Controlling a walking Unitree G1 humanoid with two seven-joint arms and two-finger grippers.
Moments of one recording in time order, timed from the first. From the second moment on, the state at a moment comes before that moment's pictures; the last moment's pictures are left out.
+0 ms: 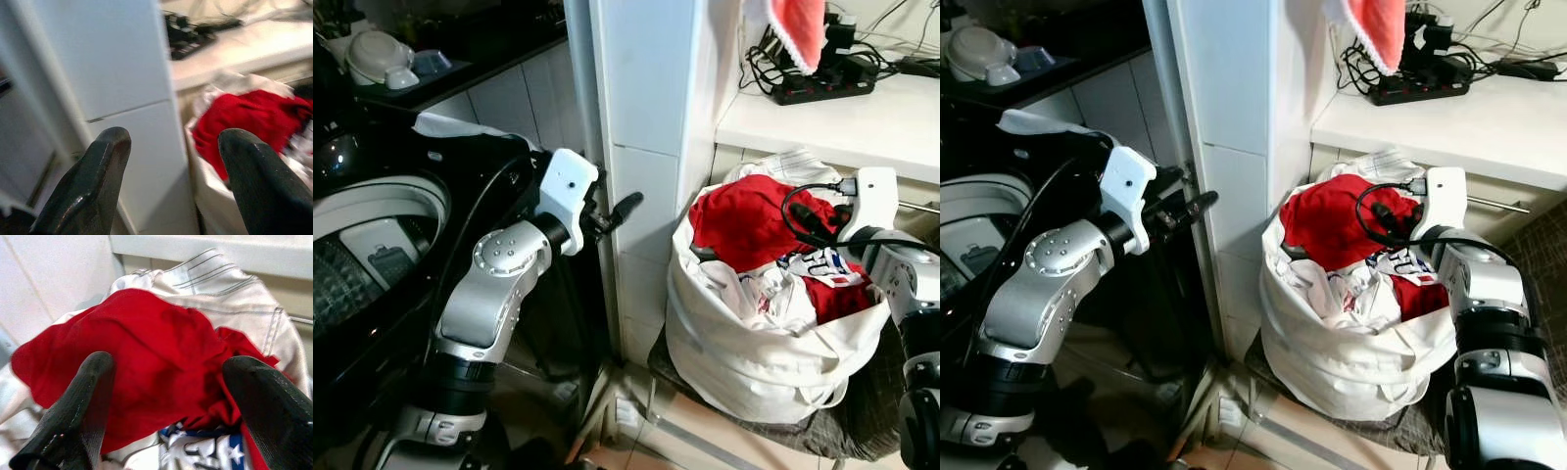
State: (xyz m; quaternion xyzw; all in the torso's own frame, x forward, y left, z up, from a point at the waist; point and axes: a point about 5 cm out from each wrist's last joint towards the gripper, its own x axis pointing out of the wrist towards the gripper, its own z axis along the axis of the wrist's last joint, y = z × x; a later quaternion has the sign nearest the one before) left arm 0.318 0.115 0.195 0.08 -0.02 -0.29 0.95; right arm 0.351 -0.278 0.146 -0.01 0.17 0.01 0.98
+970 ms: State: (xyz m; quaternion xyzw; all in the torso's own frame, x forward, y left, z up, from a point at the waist) left arm 0.299 0.119 0.209 0.07 -0.03 -0.33 0.94; right arm 0.366 -0.278 0.143 -0.04 0.19 0.01 0.98
